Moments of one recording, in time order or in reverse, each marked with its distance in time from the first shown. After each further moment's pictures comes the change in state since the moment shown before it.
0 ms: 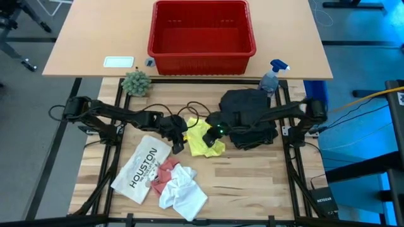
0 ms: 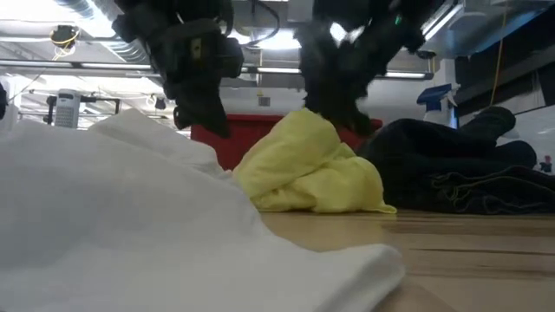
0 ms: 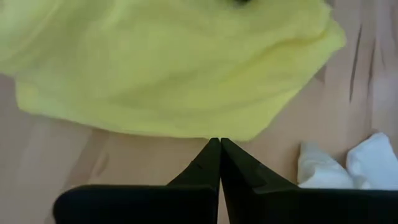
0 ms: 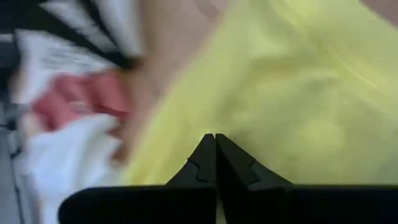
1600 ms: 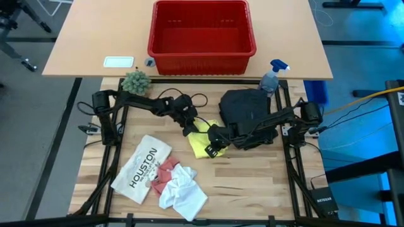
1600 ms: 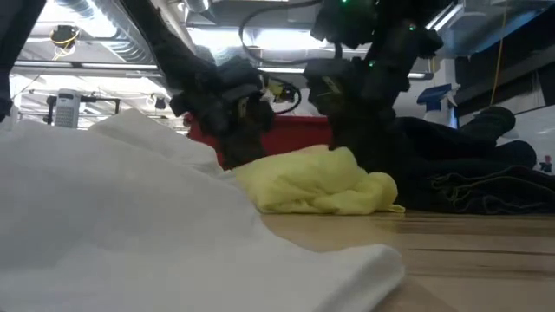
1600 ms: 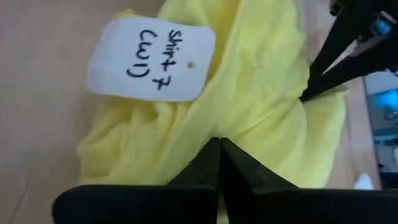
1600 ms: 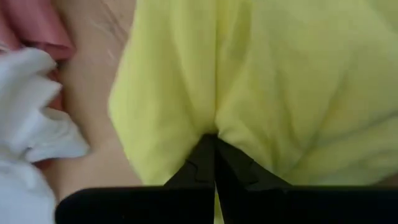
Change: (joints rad) left arm 0.337 0.337 0.054 0.332 0.487 0.150; right arm 0.115 0.065 -0.001 -0.148 0.058 0.097
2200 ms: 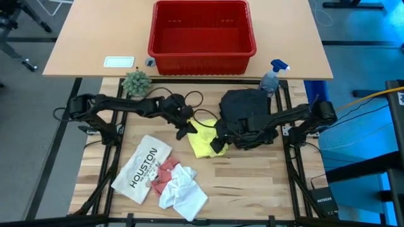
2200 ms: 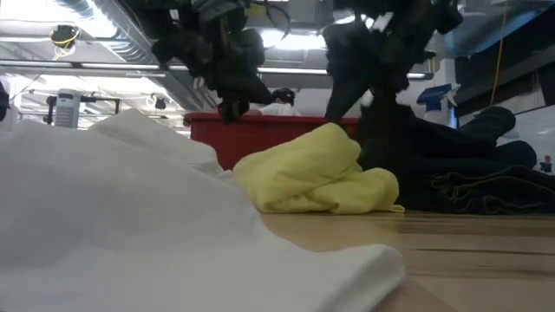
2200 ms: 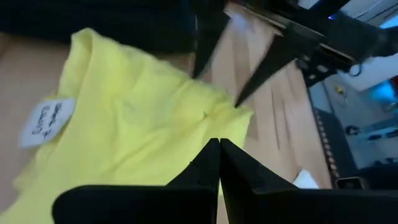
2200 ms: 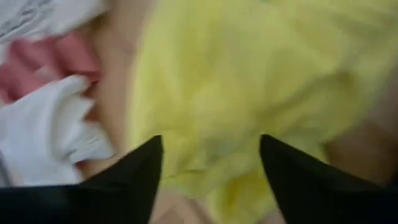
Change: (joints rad) left arm -0.110 -0.283 0.000 -0.110 -0.099 0.005; right arm -0.014 -0.168 -0.055 -0.035 0.035 0.062
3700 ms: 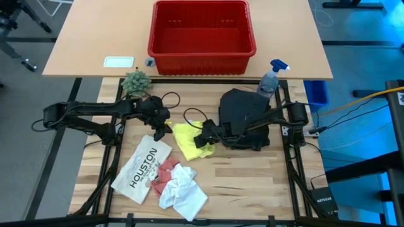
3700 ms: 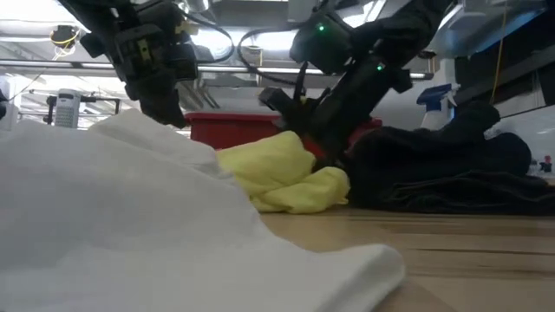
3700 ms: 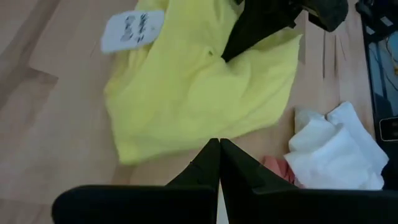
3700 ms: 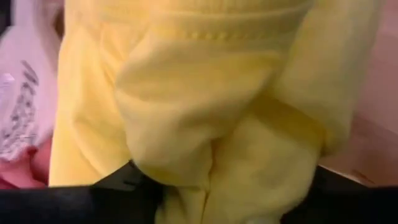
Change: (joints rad) left arm 0.069 -0.380 -0.281 -0.296 -0.091 0.074; right arm -0.033 0.357 0.061 0.390 0.077 0.231
